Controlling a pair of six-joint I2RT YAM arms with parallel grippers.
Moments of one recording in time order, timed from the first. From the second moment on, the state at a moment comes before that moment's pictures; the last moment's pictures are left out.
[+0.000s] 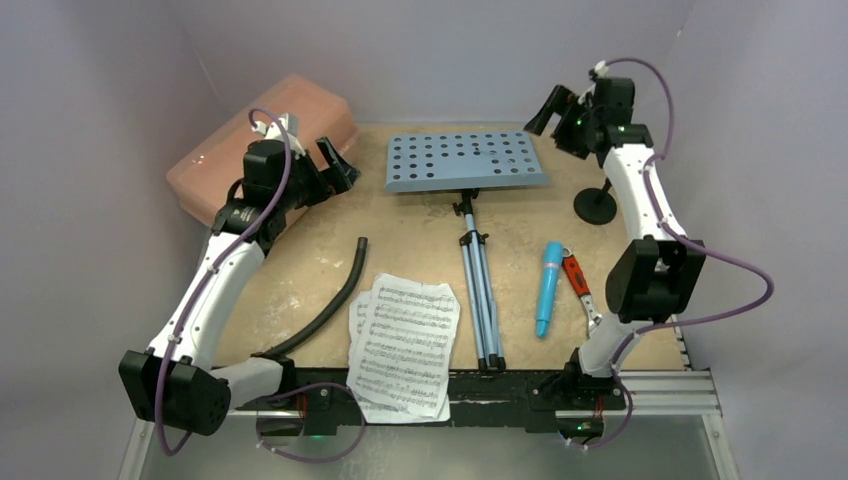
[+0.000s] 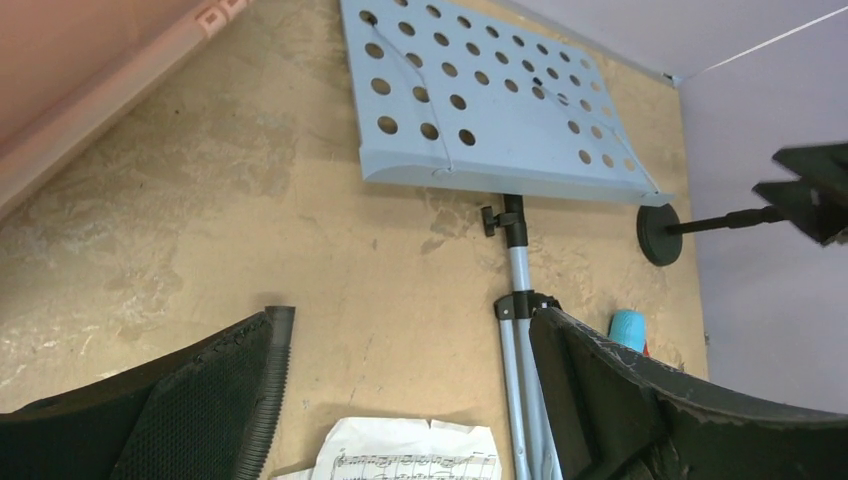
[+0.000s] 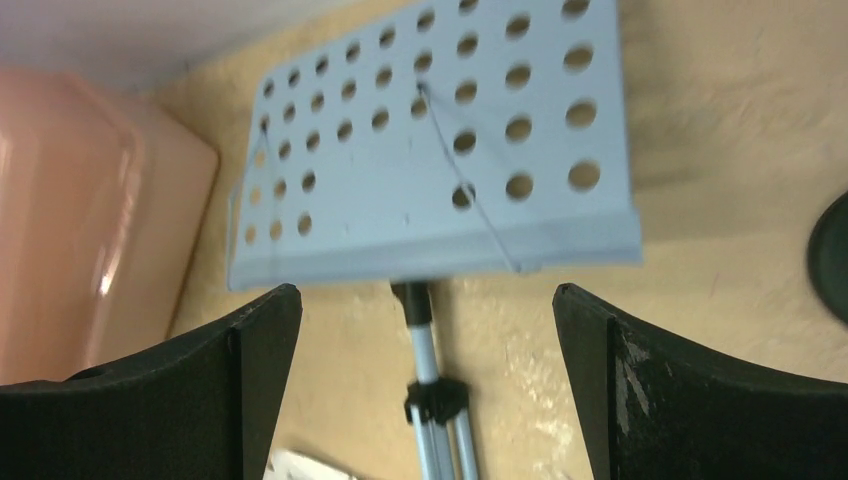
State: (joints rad) left arm -0.21 1.19 1.15 -0.41 0.12 -0.59; right arm -0.03 1.76 1.72 -0.55 -0.27 0.48
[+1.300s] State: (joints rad) left arm -0.84 1.86 1.30 -0.41 0.08 -0.88; right arm -0.02 1.42 1.12 -0.54 -0.25 0.41
